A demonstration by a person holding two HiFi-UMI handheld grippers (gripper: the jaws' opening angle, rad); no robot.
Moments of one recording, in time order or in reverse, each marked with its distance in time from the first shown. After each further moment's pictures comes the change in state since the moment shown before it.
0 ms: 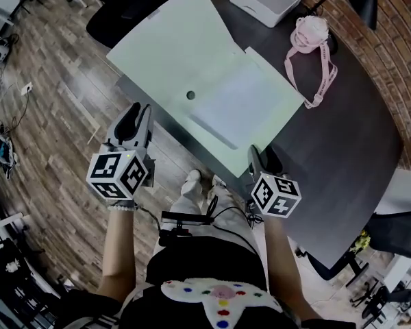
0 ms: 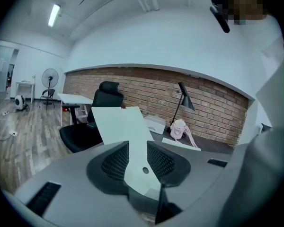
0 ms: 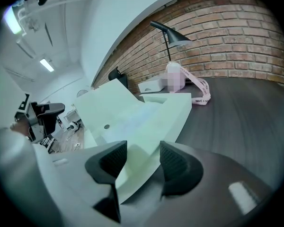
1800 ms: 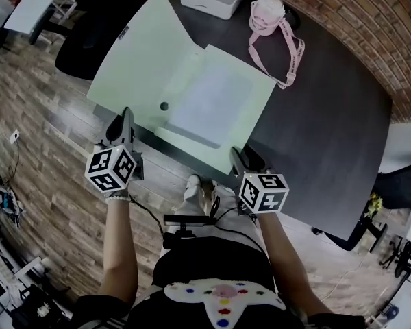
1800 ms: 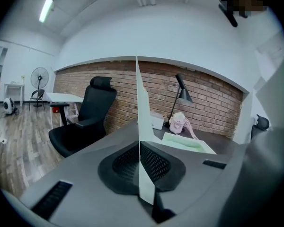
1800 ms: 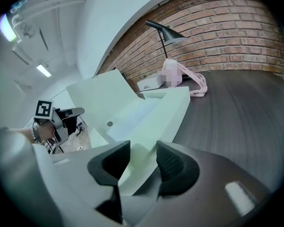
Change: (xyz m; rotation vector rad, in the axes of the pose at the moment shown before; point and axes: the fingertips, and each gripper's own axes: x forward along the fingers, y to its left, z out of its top) left arm 0.067 0.013 -0.020 0.063 0.030 -0.077; right arm -0.013 0.011 -0.019 0.060 0.013 0.004
